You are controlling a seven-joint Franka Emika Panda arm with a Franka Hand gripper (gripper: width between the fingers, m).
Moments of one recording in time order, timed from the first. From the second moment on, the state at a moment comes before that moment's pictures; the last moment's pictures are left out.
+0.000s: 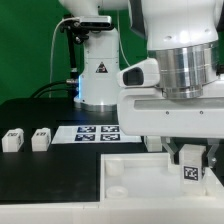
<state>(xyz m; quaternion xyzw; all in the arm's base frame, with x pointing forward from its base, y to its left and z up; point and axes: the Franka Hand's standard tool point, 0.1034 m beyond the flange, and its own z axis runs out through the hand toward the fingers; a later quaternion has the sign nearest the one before) 0.627 0.110 0.071 -0.95 0.31 0.00 0.07</state>
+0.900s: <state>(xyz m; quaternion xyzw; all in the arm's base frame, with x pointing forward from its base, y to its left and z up) 0.624 0.118 0.069 -0.64 0.75 0.08 0.09</state>
